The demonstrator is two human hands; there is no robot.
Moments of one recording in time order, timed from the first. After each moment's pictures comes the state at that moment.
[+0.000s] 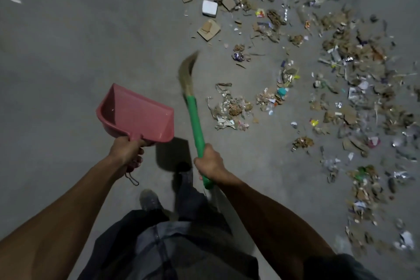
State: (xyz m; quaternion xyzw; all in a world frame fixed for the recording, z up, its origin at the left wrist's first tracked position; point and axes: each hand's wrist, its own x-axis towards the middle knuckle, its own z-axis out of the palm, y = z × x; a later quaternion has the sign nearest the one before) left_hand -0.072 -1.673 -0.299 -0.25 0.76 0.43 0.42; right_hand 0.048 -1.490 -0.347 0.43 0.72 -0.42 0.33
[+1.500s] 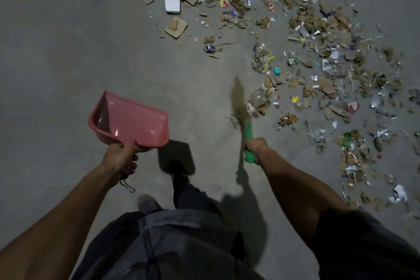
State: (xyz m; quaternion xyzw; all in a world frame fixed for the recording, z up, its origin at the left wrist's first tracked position) left_hand -0.030 -1.640 -0.270 -0.18 0.77 0.41 0.46; right_hand 0.167 -1.323 -0.397 0.70 0.53 -0.44 0.18
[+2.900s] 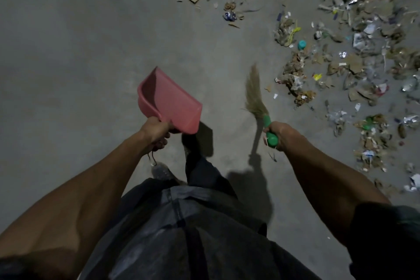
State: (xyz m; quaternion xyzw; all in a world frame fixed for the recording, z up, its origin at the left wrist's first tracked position) left_hand 0.005 -1.643 -0.310 -0.13 0.74 0.36 0.55; right_hand 0.192 -1.351 -0.350 0.74 0.43 -0.49 0.17
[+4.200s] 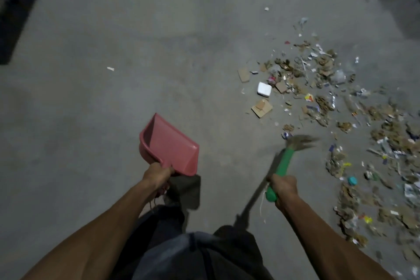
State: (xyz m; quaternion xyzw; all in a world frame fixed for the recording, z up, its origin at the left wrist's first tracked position) left_hand -0.342 -1.805 -0.304 -0.25 0.76 0.43 0.42; right_hand -0.228 -1.487 -0.315 0.65 0.63 -0.42 0.07
